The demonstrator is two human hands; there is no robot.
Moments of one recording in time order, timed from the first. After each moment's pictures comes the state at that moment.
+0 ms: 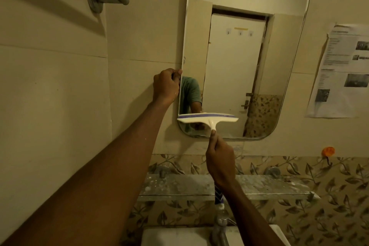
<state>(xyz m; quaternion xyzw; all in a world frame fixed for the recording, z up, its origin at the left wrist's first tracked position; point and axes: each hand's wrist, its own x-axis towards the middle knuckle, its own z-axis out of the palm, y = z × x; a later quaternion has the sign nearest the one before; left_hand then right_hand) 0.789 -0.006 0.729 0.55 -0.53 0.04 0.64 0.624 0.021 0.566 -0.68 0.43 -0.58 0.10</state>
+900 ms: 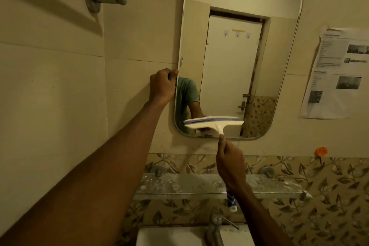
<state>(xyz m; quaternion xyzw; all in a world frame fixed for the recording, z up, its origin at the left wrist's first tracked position) 0.788 -0.005 0.729 0.56 -0.53 0.04 0.64 0.582 0.014 0.561 -0.70 0.45 -0.55 0.08</state>
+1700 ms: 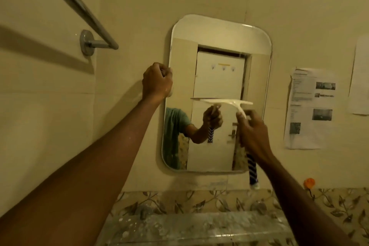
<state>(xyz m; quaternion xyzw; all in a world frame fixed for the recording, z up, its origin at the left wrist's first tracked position) 0.773 0.000 0.829 0.52 -0.51 0.12 0.67 0.516 -0.001 0.726 -0.67 0.38 -0.63 0.10</state>
